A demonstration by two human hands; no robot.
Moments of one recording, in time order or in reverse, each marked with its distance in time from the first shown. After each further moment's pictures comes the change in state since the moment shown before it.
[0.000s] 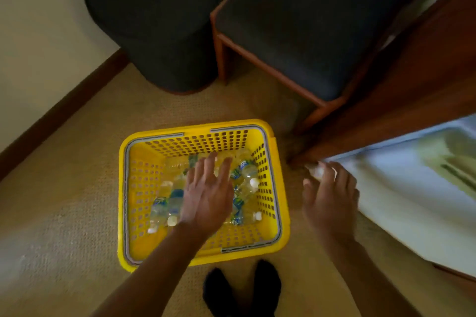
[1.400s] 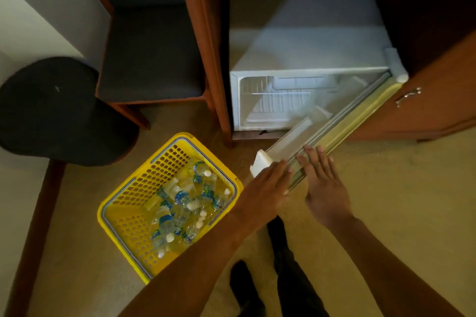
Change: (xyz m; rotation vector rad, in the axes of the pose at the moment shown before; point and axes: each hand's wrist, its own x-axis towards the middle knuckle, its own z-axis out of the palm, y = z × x) left_hand -0.136 0.222 -0.044 0.029 -0.259 1.106; right_hand -0.227 0.105 -0.176 0.010 -0.096 0.220
